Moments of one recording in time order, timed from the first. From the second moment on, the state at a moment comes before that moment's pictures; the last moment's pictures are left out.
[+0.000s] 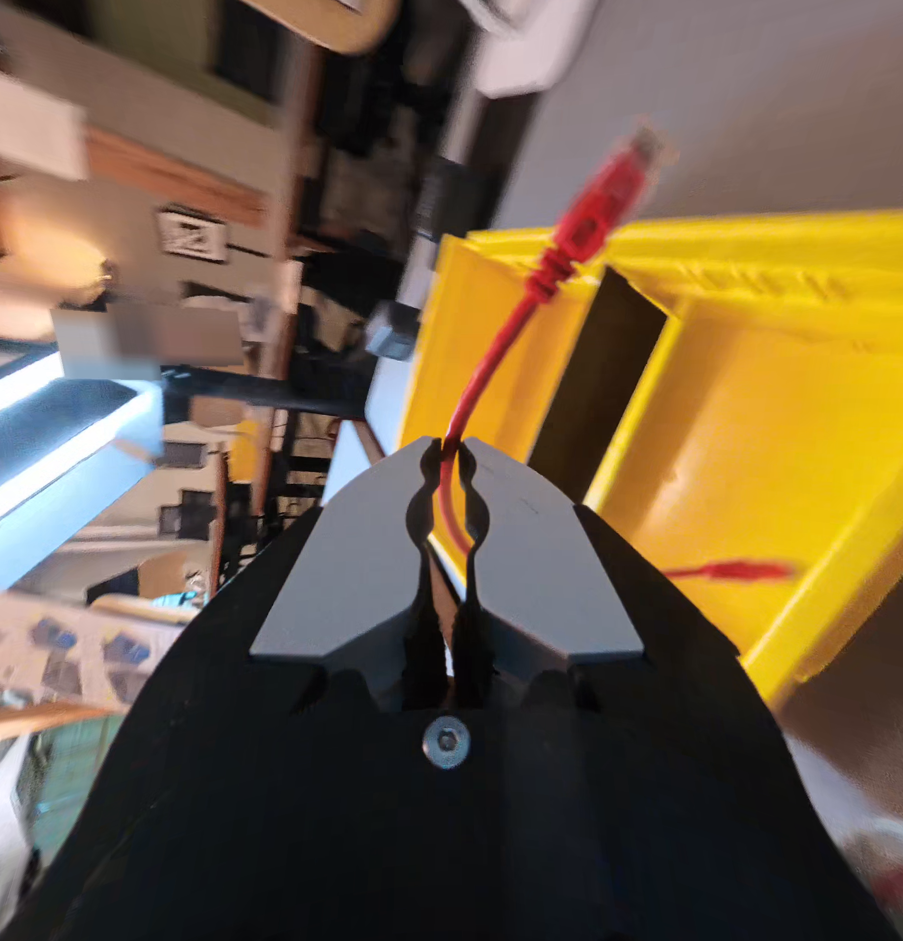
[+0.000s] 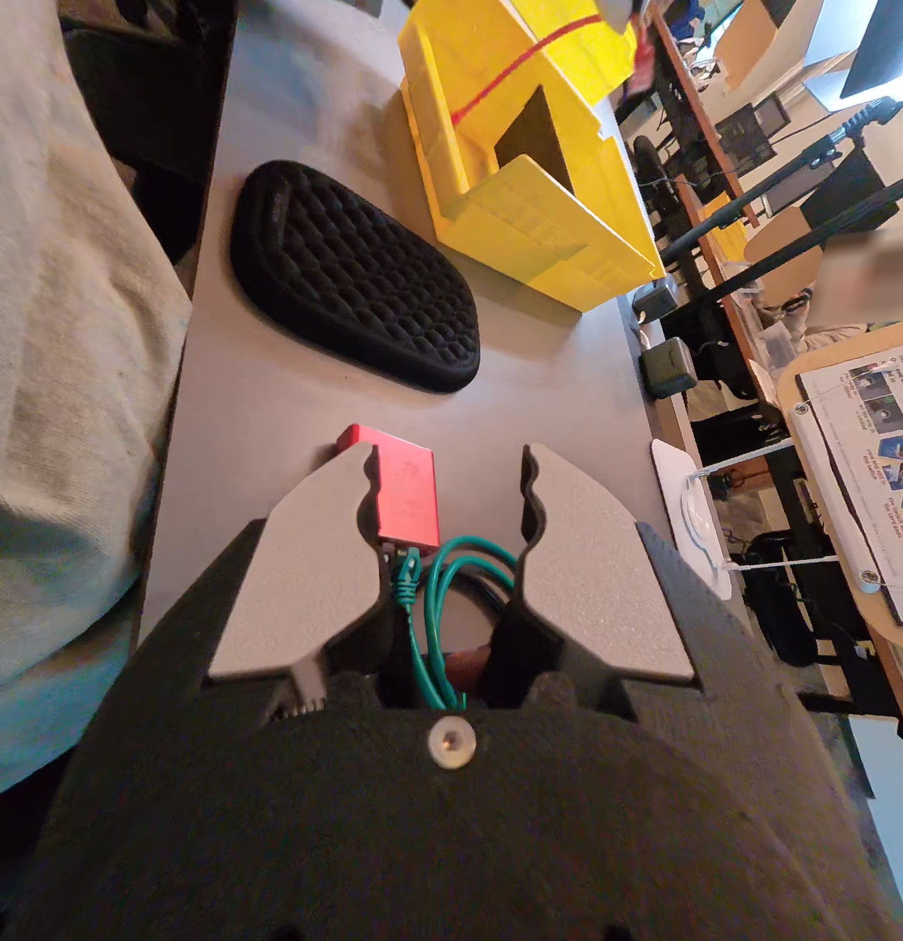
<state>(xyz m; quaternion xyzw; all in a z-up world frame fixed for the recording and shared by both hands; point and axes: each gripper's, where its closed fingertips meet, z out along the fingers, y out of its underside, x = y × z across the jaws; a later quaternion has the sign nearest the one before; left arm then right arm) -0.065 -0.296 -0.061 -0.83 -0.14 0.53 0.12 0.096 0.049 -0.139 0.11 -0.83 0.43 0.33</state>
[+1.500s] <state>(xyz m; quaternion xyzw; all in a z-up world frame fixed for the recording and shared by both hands) 0.111 -0.012 -0.058 -0.77 0.14 0.30 0.55 0.130 0.025 -0.058 0.11 -0.61 0.75 0.22</state>
